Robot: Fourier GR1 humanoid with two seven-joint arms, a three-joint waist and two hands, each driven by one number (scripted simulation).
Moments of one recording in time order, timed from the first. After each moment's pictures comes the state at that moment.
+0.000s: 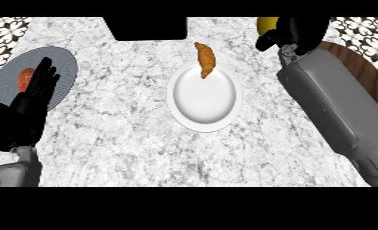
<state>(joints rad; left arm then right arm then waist) -0.11 0.27 0.15 -1.57 -0.01 0.06 0.14 -0.92 -0.38 0.39 -1.12 0.93 -0.21 1.06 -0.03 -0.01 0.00</state>
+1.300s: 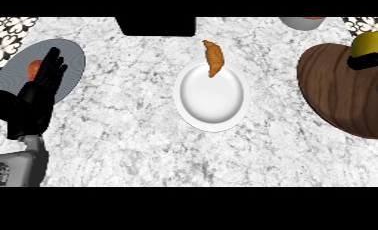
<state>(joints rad) -0.18 0.25 0.14 -1.55 -0.03 0.04 0.15 -0.70 -0.60 -0.09 -0.74 0.75 -0.38 0.49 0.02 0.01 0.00</state>
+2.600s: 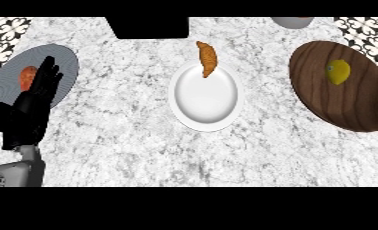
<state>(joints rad) -0.12 0.24 0.16 -1.58 -0.04 0.04 0.15 -0.47 -0.65 -0.72 -0.67 0.06 -0.17 -0.16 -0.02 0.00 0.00</state>
